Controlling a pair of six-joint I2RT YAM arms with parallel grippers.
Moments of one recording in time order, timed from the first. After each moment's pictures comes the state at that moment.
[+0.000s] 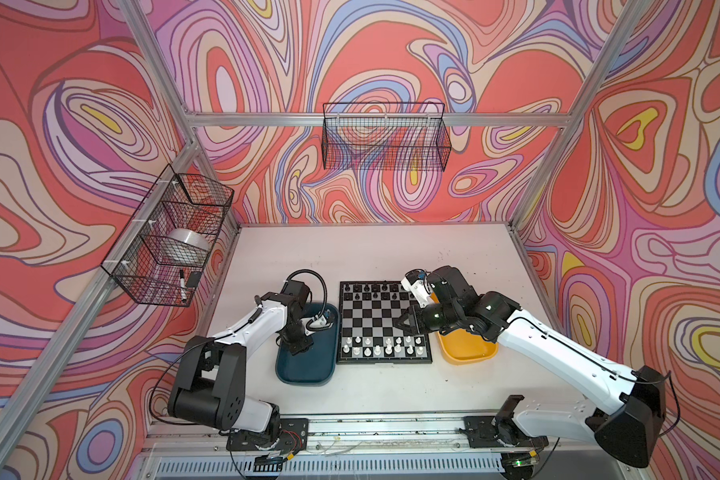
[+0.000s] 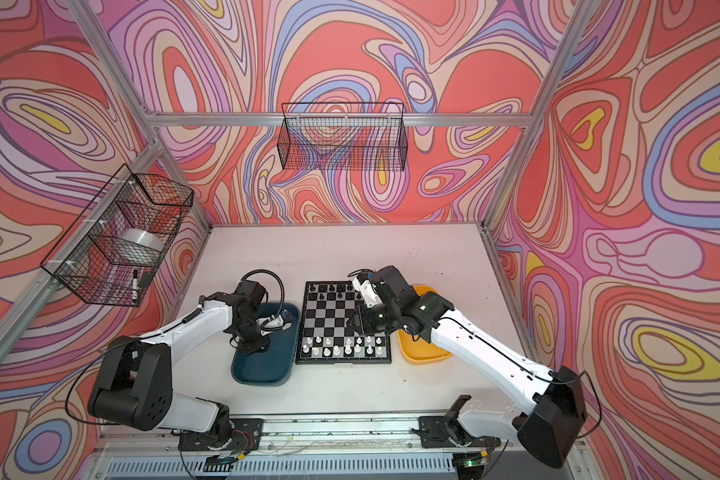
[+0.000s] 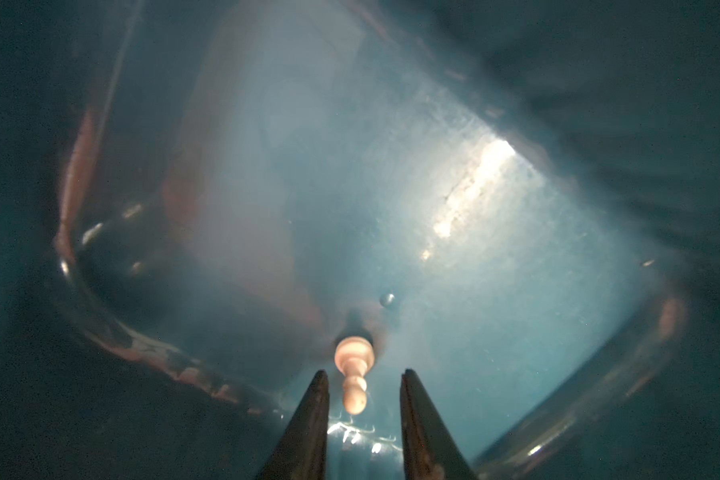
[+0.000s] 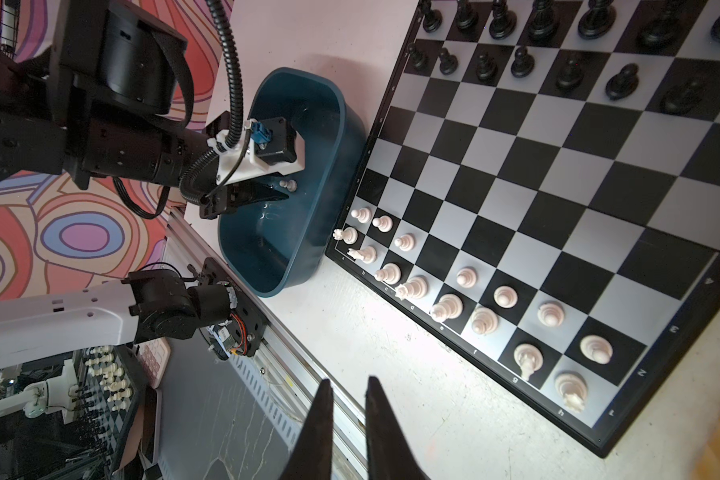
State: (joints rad) left arm -0.22 1.46 0.82 -0.87 0.07 0.78; right arm 0.72 1.24 1.09 -0.69 -0.38 0.55
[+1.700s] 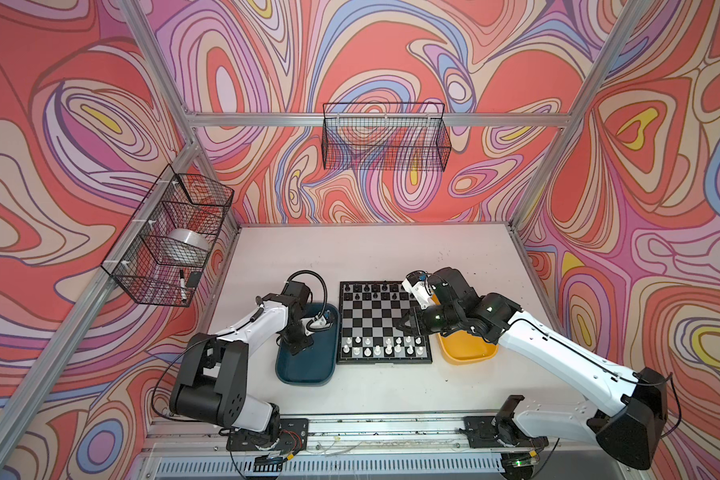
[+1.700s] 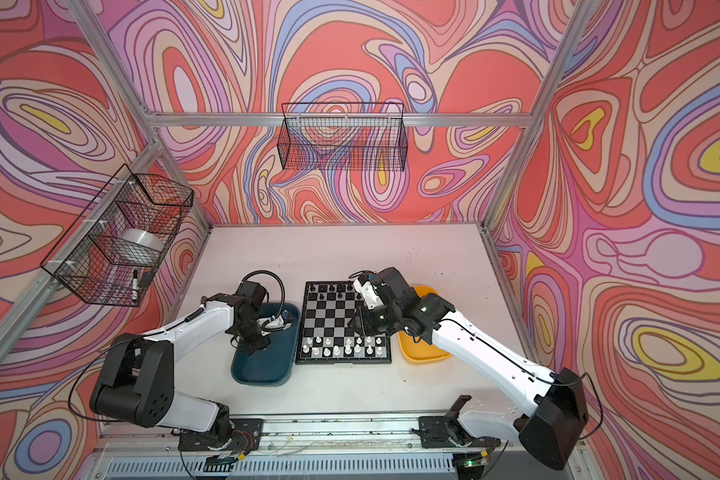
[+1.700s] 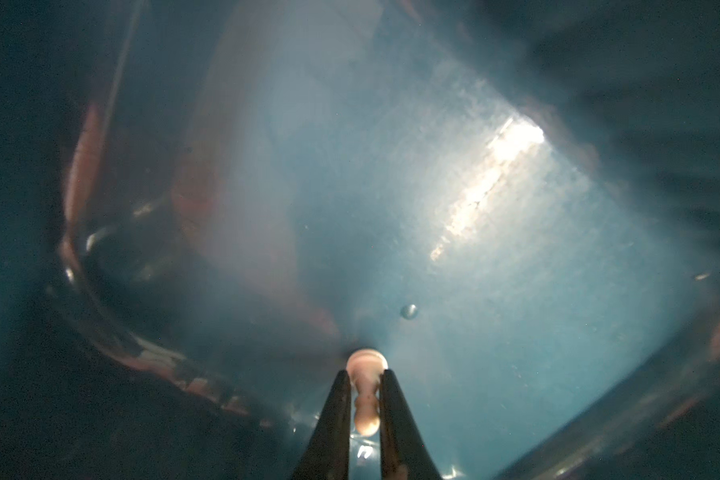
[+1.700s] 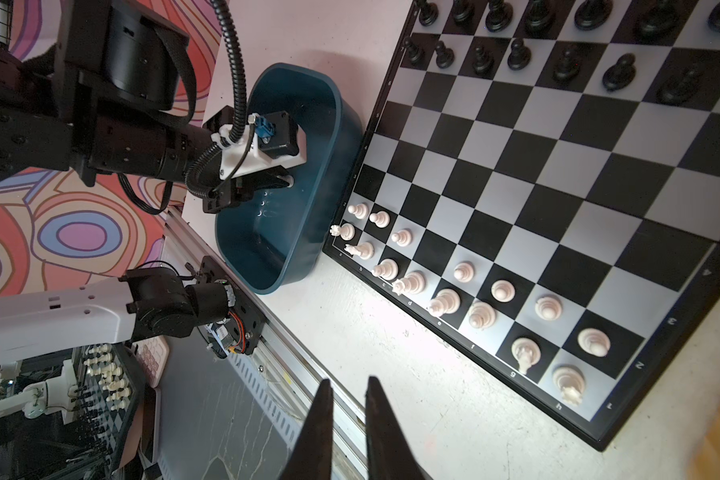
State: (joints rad) left arm -0.22 1.47 0.81 -0.83 0.04 0.78; right arm 0.72 1.23 1.07 -0.69 -0.38 0.56
